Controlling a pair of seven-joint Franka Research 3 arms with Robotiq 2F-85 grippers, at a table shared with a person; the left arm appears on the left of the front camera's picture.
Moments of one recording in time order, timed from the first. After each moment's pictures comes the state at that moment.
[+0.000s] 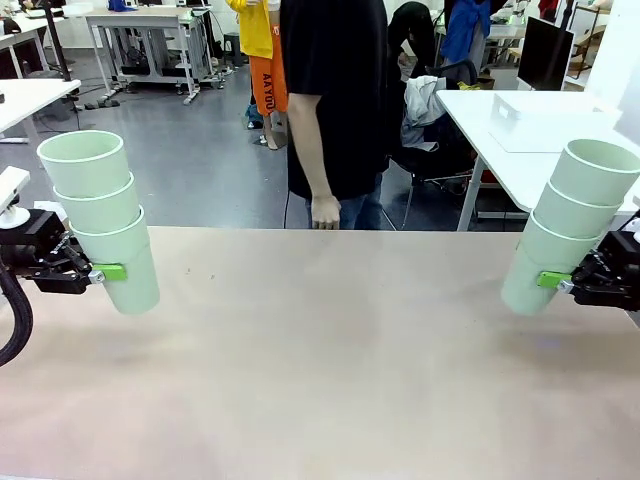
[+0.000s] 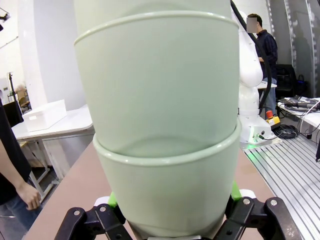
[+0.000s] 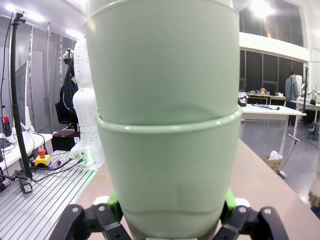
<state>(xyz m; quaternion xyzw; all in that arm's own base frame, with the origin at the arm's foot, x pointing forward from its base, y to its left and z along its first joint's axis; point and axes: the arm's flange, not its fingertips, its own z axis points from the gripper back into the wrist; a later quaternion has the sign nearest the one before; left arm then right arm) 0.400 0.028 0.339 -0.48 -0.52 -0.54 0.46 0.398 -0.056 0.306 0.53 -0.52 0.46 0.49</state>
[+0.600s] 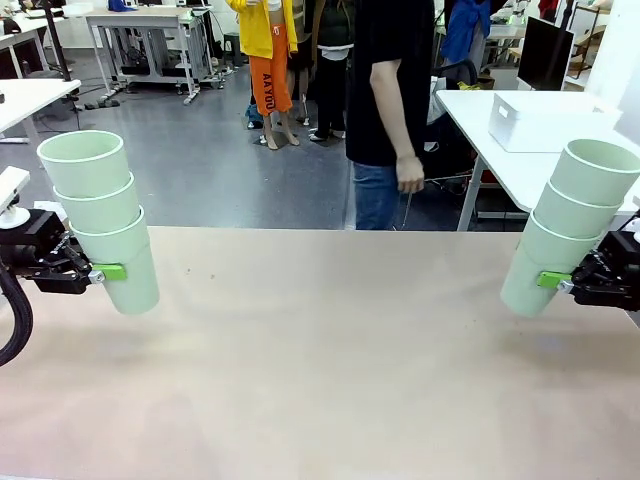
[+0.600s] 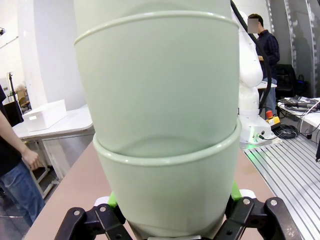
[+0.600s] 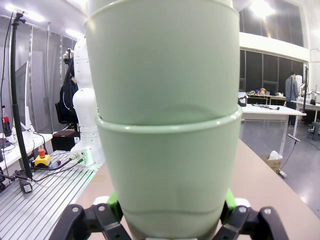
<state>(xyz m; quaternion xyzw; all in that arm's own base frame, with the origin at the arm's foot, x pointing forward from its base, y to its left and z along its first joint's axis) 0.400 0.028 0.339 -0.48 -0.52 -0.54 0.46 0.398 -0.056 0.306 0.53 -0.52 0.46 0.49</state>
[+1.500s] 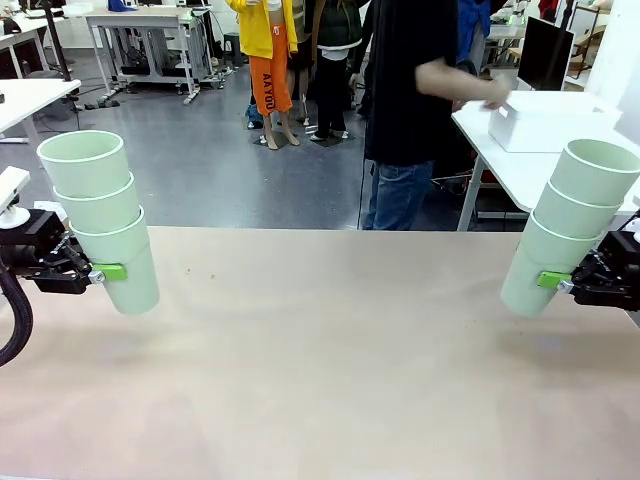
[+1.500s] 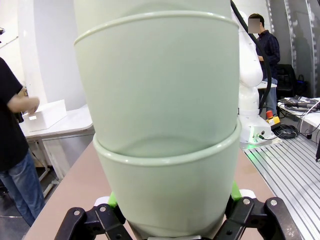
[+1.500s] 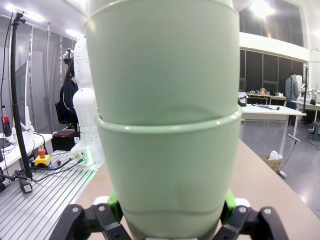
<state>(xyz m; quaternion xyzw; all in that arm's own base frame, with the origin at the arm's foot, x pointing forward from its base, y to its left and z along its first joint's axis) 0.400 0.028 0.339 -0.48 -0.52 -0.54 0.46 0.398 -0.056 0.306 0.53 -0.52 0.46 0.49</state>
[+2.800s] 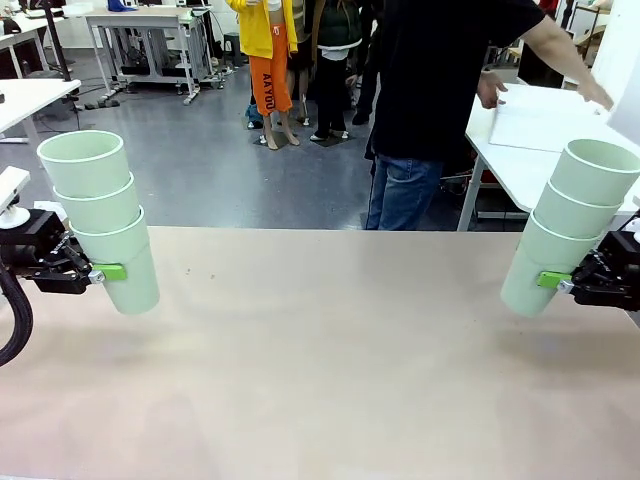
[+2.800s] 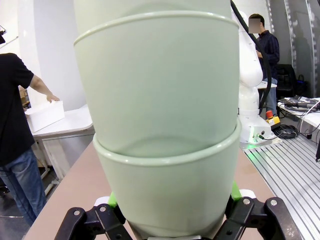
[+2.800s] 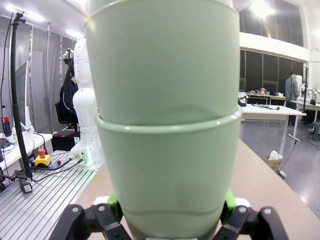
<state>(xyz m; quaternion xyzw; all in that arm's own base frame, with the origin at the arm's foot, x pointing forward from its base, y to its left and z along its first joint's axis) 0.400 0.028 0.339 -0.48 -0.52 -0.54 0.46 0.398 -0.056 0.306 0.53 -0.52 0.46 0.49</state>
